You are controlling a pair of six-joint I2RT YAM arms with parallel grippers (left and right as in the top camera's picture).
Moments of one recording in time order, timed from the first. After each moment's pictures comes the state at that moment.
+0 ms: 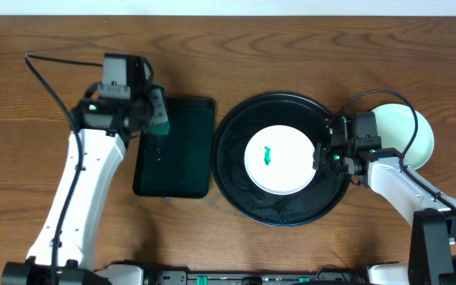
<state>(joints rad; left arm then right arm) -0.10 1.45 1.31 -0.88 0.02 -0.31 0.12 1.57 0.71 -0.28 -0.29 0.26</state>
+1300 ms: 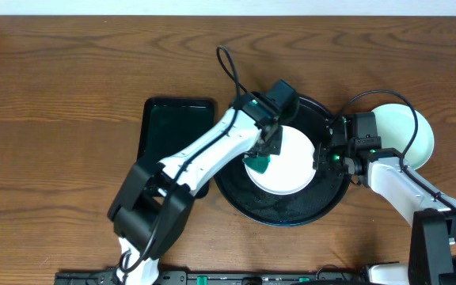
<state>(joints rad) -0.73 1.99 1.56 -0.96 0.02 -0.59 0.12 1.57 0.71 -0.28 -0.30 0.26</state>
